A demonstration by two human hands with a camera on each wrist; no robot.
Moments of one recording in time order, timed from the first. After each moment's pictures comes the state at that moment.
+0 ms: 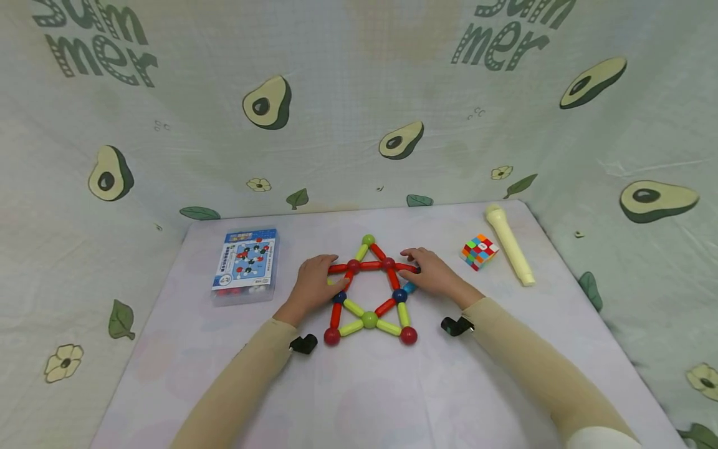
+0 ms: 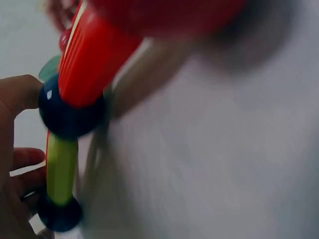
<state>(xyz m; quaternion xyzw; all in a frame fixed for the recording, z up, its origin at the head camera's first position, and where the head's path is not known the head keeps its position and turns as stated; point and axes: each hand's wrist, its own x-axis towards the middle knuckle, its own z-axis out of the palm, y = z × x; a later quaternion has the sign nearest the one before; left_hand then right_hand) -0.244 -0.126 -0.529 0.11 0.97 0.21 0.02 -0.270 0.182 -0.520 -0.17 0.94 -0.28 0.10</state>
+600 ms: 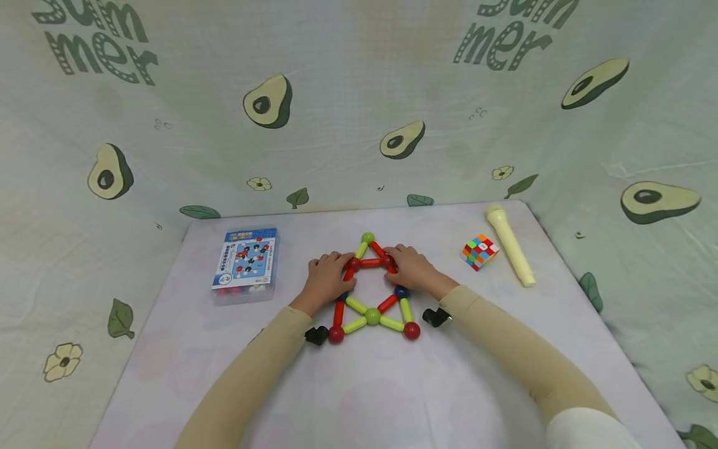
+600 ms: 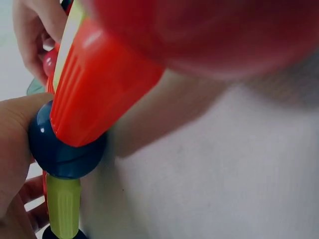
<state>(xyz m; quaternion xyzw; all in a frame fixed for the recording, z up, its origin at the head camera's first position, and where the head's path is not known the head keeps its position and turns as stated) -0.256 -0.098 -0.529 0.11 0.98 0.14 0.03 -0.285 0.135 -0.515 -0.20 0.96 -0.15 0.12</state>
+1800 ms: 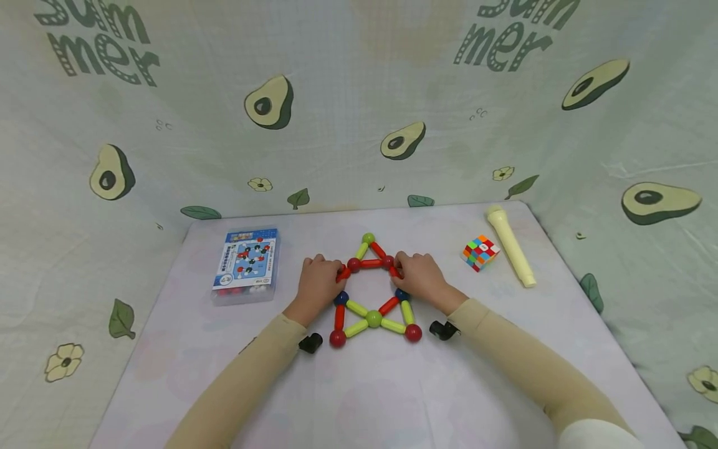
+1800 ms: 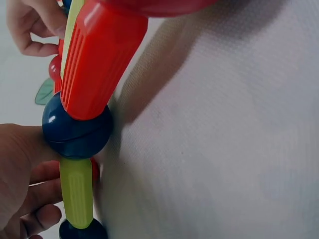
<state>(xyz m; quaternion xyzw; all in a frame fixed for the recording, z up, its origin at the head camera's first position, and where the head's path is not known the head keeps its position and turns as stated) -0.240 -0.106 -0.514 0.11 0.99 0.06 -0.03 -0.260 0.142 -0.510 -0.18 0.98 -0.13 0.05</state>
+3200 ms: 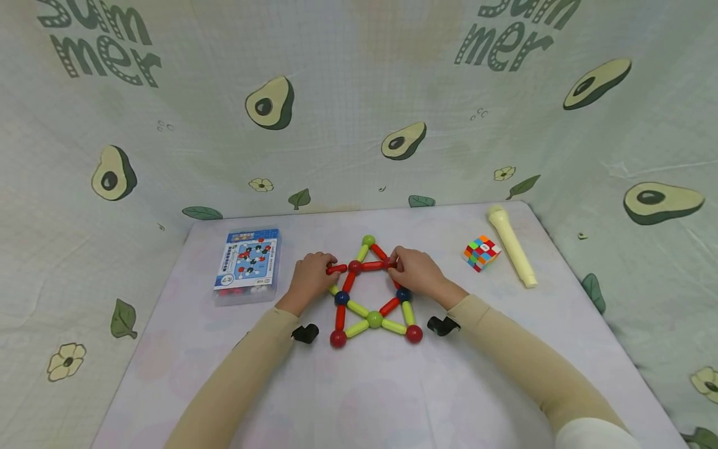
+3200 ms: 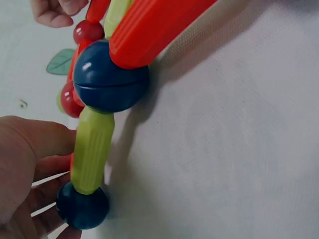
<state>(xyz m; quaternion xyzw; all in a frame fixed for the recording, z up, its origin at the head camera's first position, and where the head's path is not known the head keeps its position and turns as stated) -0.256 -0.125 -0.515 0.06 0.98 0.17 0.02 -0.264 0.138 -0.499 -0.17 0.95 -0.24 0.07</state>
